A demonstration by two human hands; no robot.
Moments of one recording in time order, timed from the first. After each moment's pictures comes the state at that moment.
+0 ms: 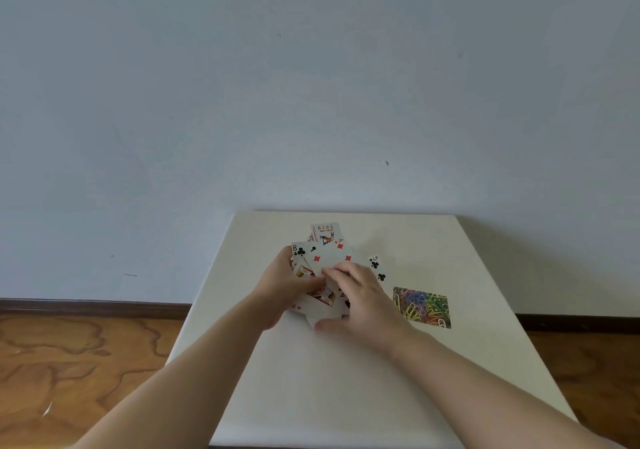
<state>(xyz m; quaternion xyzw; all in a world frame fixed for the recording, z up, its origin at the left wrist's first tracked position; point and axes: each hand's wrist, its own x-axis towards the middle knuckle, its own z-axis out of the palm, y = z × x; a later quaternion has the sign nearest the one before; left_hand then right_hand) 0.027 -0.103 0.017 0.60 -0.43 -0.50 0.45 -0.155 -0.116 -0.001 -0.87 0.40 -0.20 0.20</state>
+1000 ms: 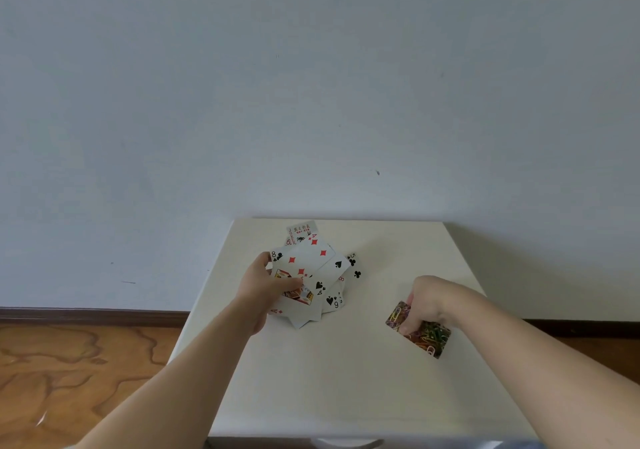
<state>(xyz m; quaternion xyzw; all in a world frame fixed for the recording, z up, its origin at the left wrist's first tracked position) 0.038 -0.086 0.028 0.64 -0.34 -0.49 0.49 -0.223 -0.125 0.080 -0.68 0.67 0.16 0.26</state>
